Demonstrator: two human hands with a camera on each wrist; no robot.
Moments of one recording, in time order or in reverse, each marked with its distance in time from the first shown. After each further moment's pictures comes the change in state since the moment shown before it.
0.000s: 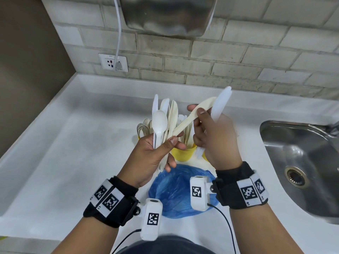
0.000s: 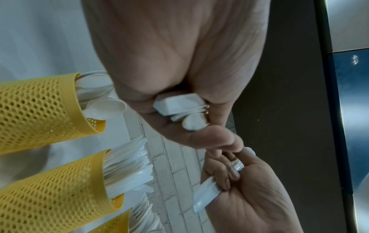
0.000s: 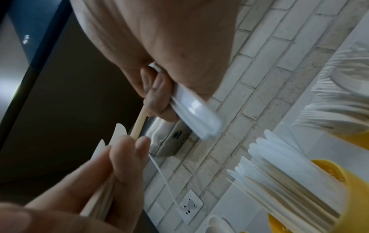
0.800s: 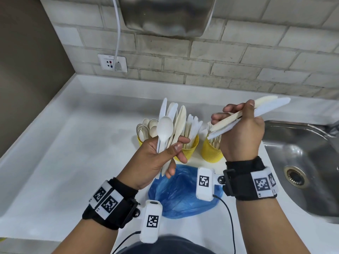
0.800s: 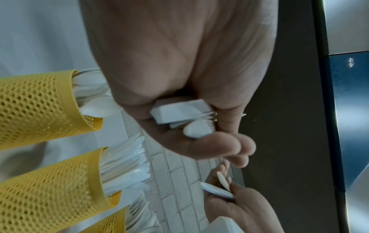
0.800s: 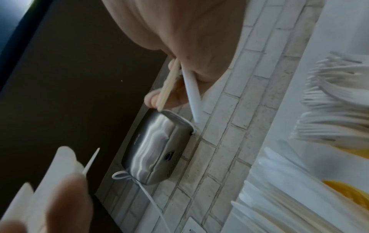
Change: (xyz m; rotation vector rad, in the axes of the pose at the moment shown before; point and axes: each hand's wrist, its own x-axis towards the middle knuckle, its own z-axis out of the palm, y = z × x) left_hand -0.005 0.003 0.001 0.016 -0.156 0.008; right_hand 0.016 -0.015 -0.024 0.329 0.431 -0.141
